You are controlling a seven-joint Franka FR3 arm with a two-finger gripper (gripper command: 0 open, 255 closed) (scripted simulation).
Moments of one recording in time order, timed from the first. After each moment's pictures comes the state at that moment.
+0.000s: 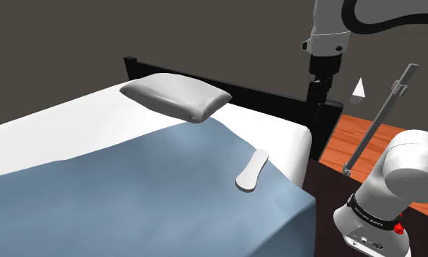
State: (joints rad) arm 0.00 -0.79 0.07 -2.41 0.02 1.45 0.01
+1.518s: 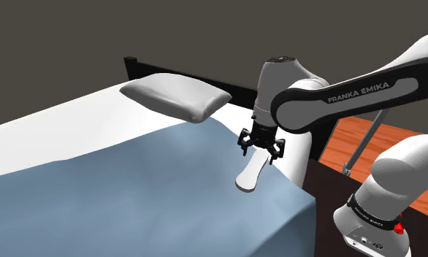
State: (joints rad) arm -0.32 -0.55 0.75 -2.63 0.46 2.17 1.33
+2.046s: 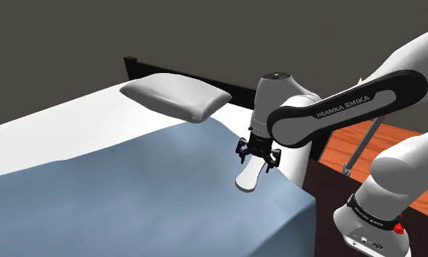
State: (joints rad) arm -0.35 -0.46 0.83 -2.67 0.47 2.31 1.37
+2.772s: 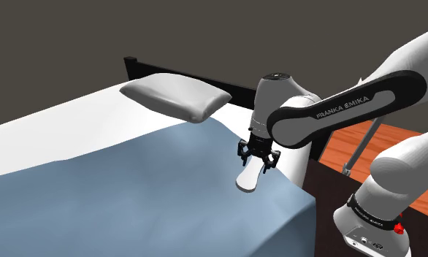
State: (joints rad) arm -0.35 -0.46 0.83 -2.68 0.47 2.32 1.37
